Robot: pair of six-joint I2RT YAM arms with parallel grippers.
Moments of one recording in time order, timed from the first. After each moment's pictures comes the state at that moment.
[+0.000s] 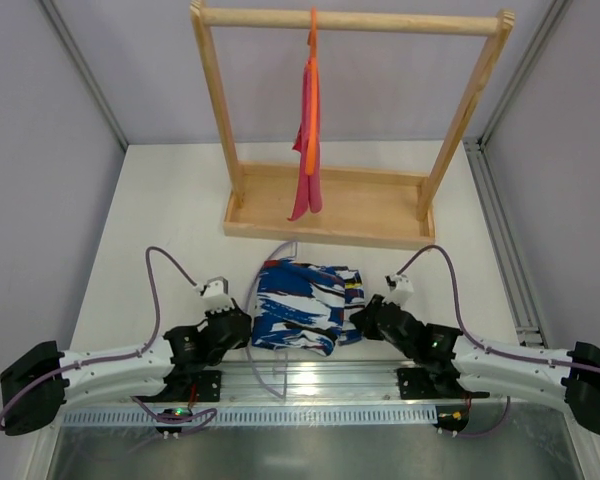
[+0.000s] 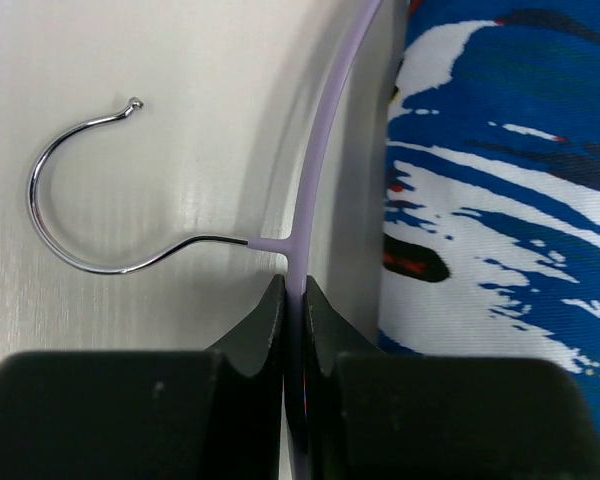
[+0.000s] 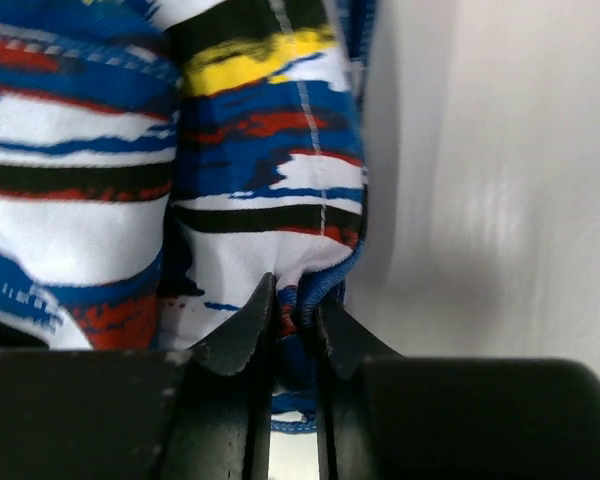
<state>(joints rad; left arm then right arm) -1.12 0.82 0.17 -0.21 -0.68 -1.16 0.97 0.82 0.13 0.02 0.38 0.98</state>
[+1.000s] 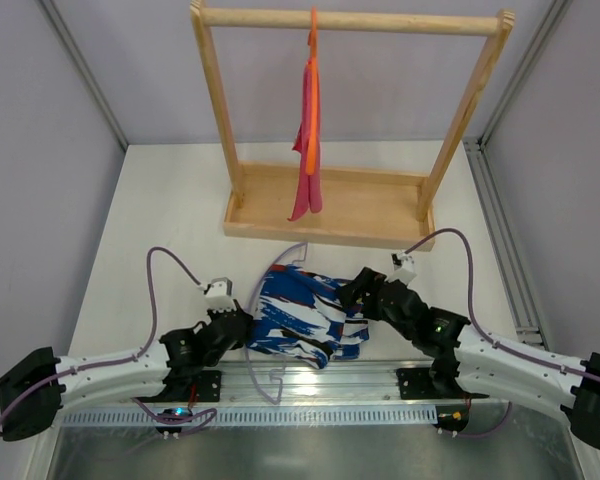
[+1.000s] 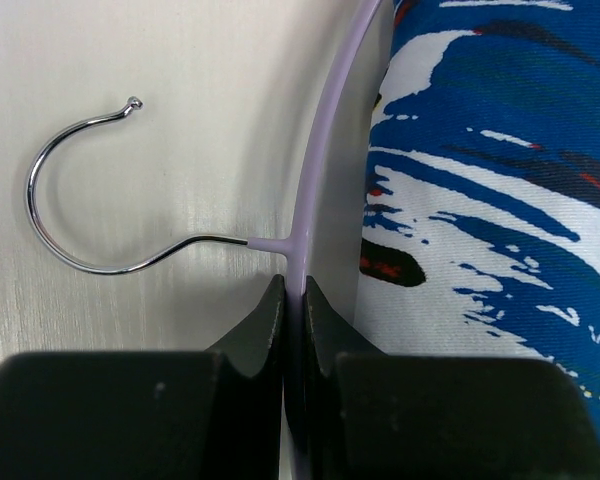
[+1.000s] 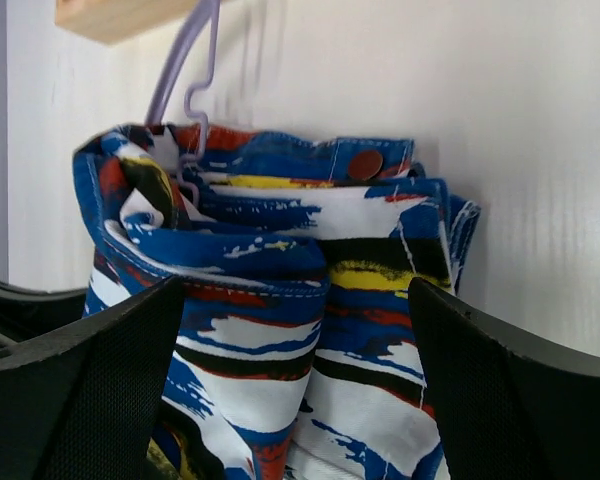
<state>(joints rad) -1.10 0.75 0.11 -0.09 -0.62 -0.98 0.94 0.73 0.33 -0.15 0.40 1.05</state>
